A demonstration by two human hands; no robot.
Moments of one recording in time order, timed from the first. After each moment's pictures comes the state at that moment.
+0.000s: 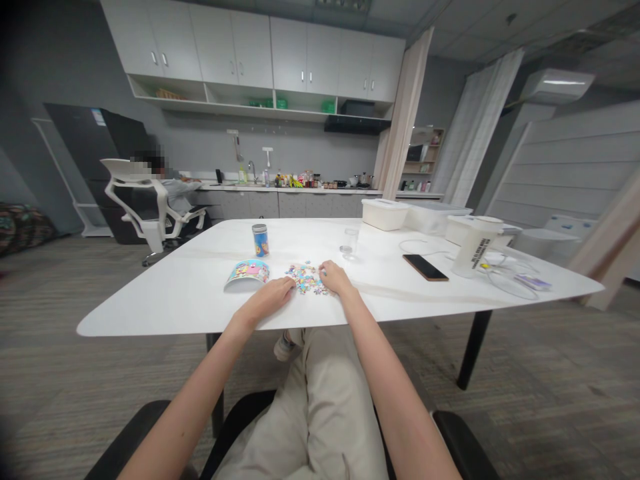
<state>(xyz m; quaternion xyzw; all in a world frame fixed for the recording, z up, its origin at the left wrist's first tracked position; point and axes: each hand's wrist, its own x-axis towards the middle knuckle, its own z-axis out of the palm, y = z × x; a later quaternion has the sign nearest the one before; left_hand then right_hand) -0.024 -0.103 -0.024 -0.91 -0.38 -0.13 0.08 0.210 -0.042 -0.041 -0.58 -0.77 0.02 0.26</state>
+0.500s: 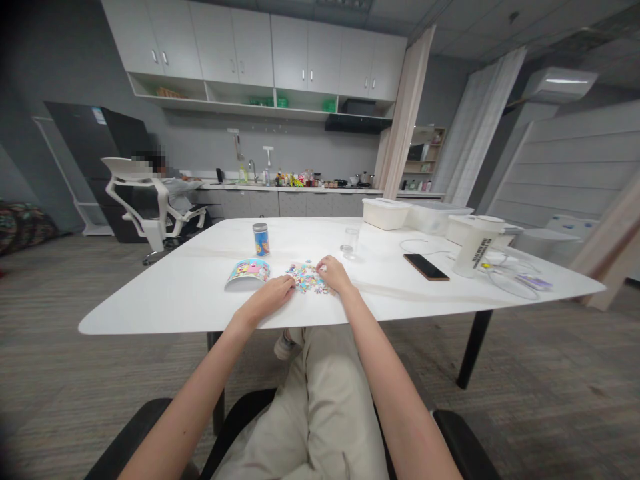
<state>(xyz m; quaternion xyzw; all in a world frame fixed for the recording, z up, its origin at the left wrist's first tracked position) -0.023 -0.104 -0.023 -0.91 -0.38 -0.14 0.10 0.211 -0.043 -0.035 -0.50 -0.79 0.02 0.36</state>
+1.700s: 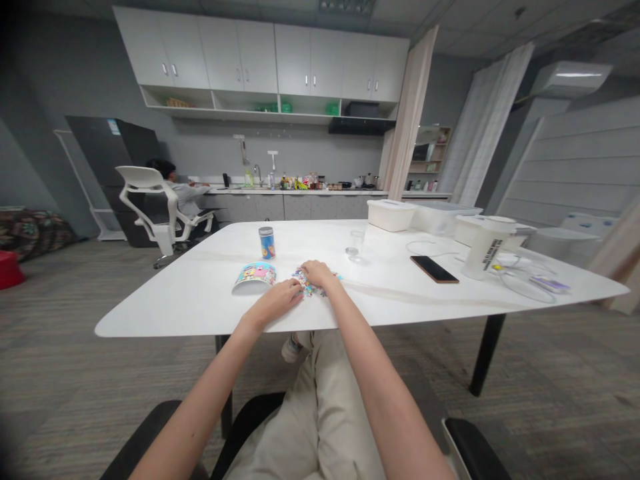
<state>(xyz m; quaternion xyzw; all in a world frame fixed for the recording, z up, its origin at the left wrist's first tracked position) -0.022 -0.112 -0.018 -0.91 -0.38 -0.13 0.10 0.145 -0.017 -0.019 -0.53 -0.83 0.01 0.18</state>
